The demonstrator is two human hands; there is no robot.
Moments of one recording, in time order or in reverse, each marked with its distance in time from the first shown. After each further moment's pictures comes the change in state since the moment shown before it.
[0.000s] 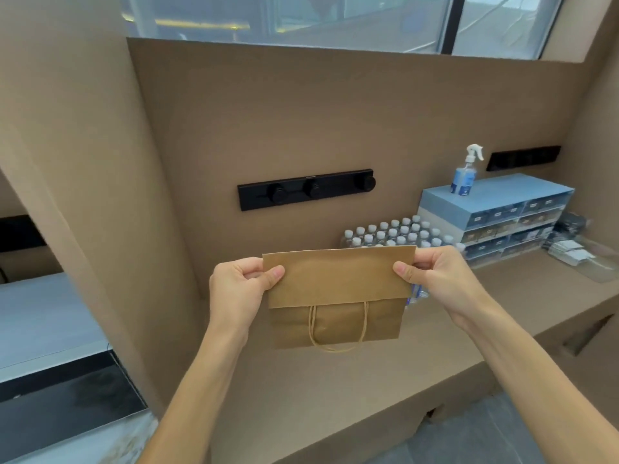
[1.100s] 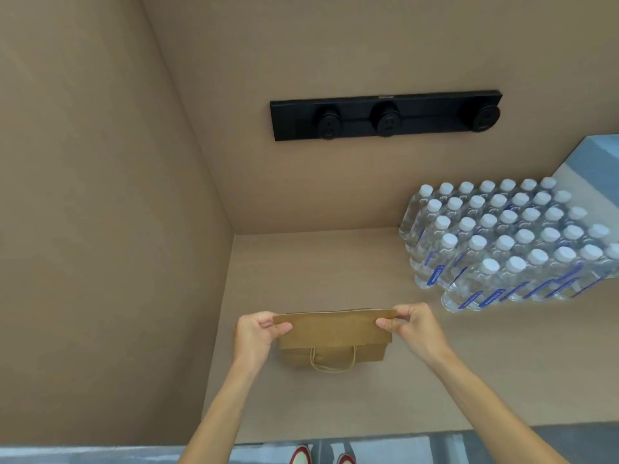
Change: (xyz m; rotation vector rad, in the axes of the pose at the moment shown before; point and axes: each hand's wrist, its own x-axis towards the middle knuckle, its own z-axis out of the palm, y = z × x) left_hand 0.042 -0.236 0.054 0.174 0.202 -0.595; right_hand 0.146 0.267 0.054 -0.218 -0.360 0.386
